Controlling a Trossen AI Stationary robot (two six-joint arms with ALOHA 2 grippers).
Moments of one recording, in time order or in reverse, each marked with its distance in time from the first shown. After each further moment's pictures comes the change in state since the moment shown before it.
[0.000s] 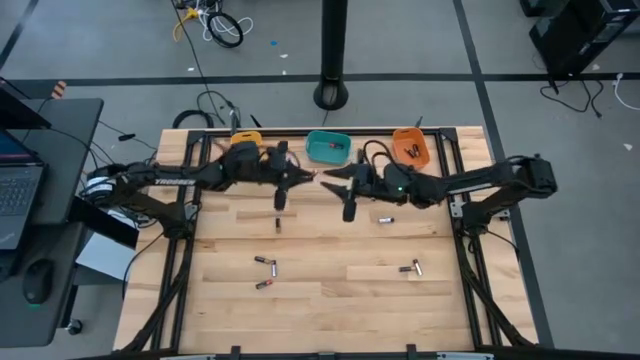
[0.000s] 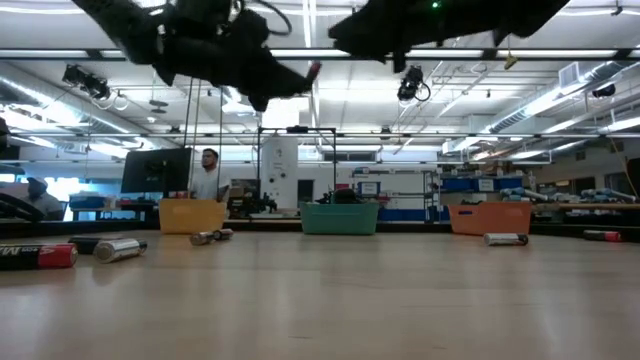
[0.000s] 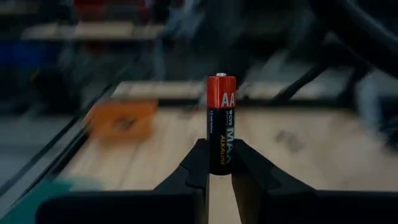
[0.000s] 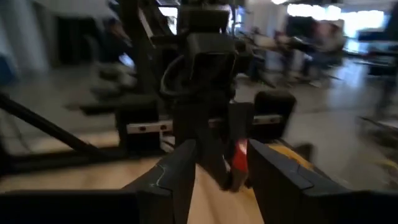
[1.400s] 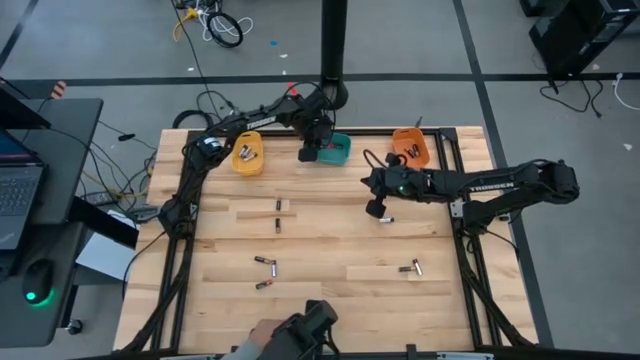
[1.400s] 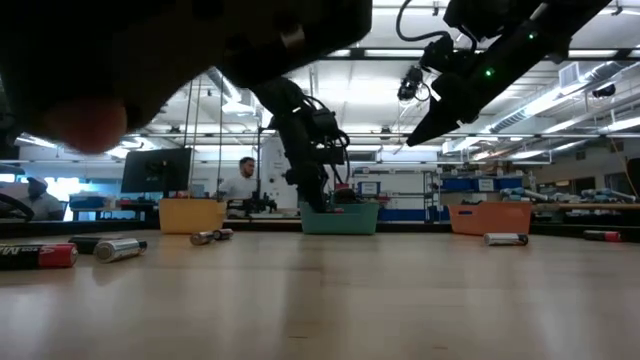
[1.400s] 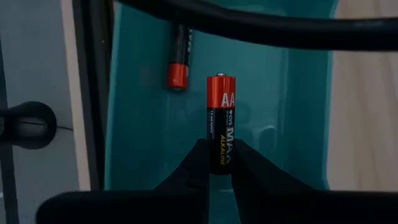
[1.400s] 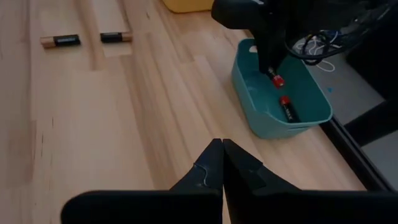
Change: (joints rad) left arm 0.316 1.006 1.287 -1.327 -0.118 0.703; right arm -0.099 -0.217 -0.155 -0.685 0.149 -0.013
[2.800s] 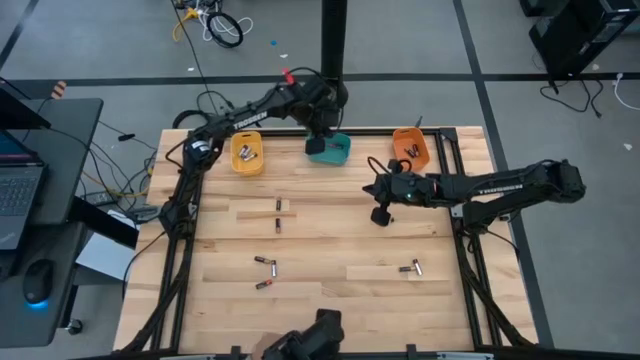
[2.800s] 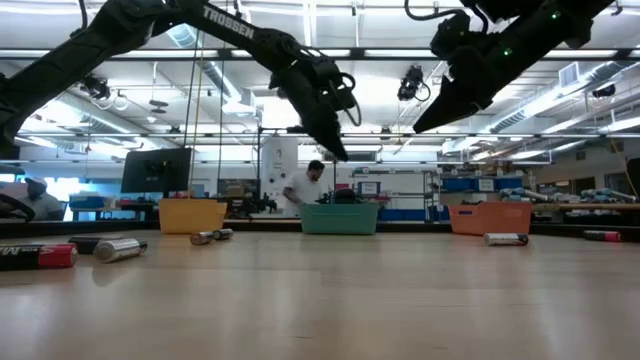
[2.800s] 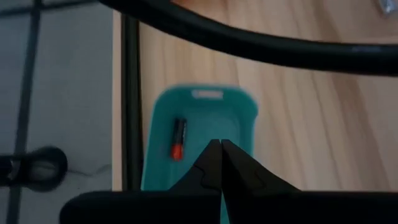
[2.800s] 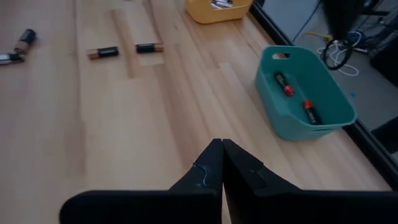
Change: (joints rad) left arm -0.049 -0.139 0.089 -0.020 0.100 -0.102; right arm 0.090 -0.071 0.000 -0.059 -0.014 0.073
